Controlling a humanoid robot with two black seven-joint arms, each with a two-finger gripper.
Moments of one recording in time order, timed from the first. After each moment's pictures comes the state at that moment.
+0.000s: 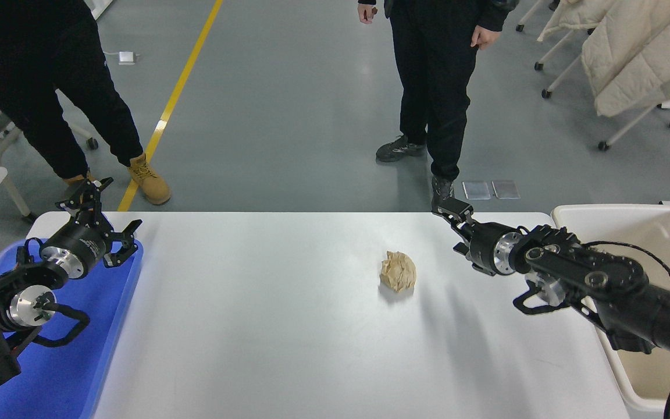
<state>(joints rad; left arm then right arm) -0.65 0.56 -0.50 -0.55 -0.03 -0.40 -0.37 1.05 -0.33 -0.03 0.81 -0.47 -0.02 -0.16</state>
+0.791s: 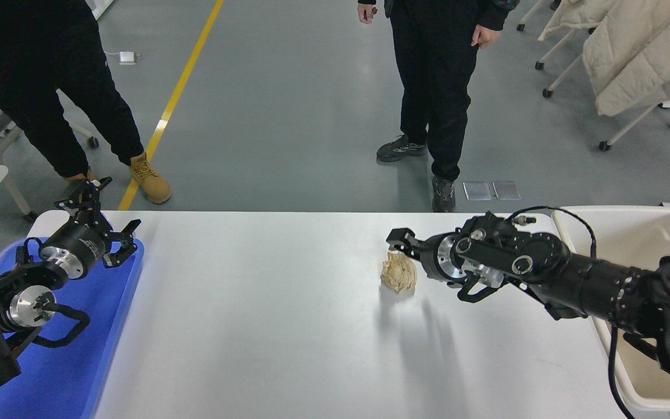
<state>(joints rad) -0.65 0.56 -0.50 -0.55 -0.03 -0.40 -0.37 1.10 -0.03 -0.21 0.61 -0.46 0.03 -0.33</state>
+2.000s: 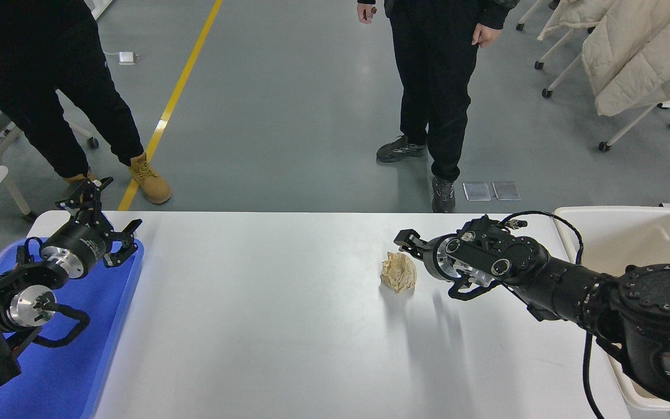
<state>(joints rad) -0.65 0.56 -0.50 -0.55 -0.03 -0.40 -0.37 1.06 0.00 -0.12 0.51 -0.40 0.03 -0.35</state>
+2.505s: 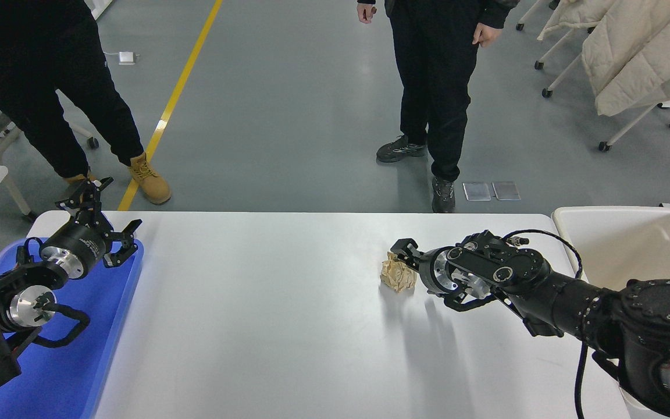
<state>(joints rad) -0.65 0.56 -0.50 -0.55 -0.03 -0.40 -0.37 1.00 0.00 -0.02 0.51 -0.39 0.01 -0.33</state>
